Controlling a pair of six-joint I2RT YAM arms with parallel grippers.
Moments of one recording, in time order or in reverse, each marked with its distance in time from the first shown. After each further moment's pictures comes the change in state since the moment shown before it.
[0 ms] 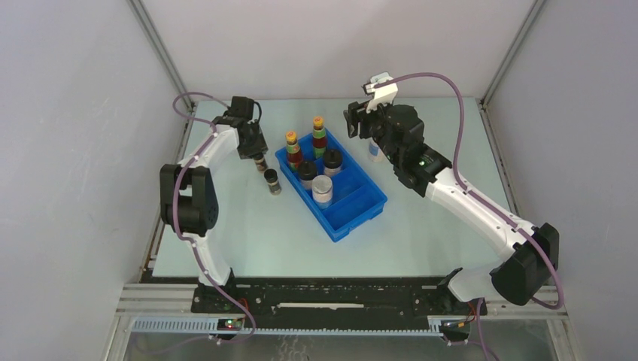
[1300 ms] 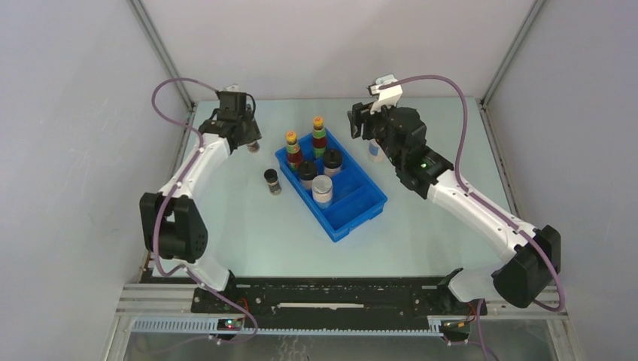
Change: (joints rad) left arm -0.035 -0.230 -0.078 0.109 -0.112 0.043; right arm -0.016 -0.018 -0.039 0.017 0.020 0.023
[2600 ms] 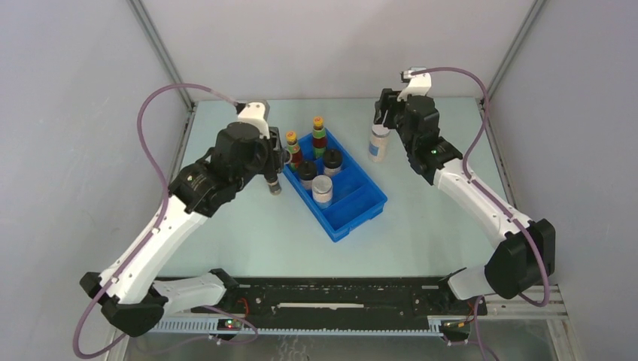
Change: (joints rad) left arm -0.502 -0.531 -0.033 -0.232 -0.140 0.035; right arm -0.201 0.055 0.000 -0.026 0.035 0.173
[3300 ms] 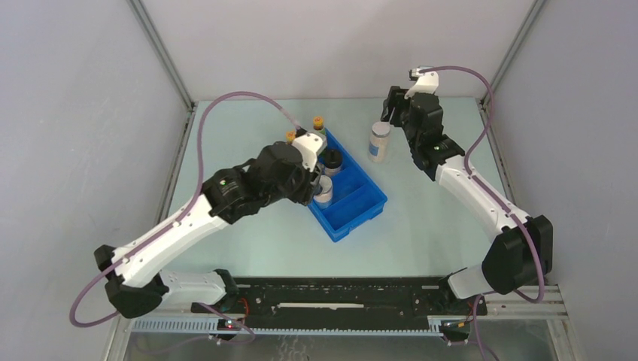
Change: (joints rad) left arm -0.289 0.054 0.000 -0.069 0.108 0.155; right arm -0.058 0.026 0.000 -0.001 0.011 0.025
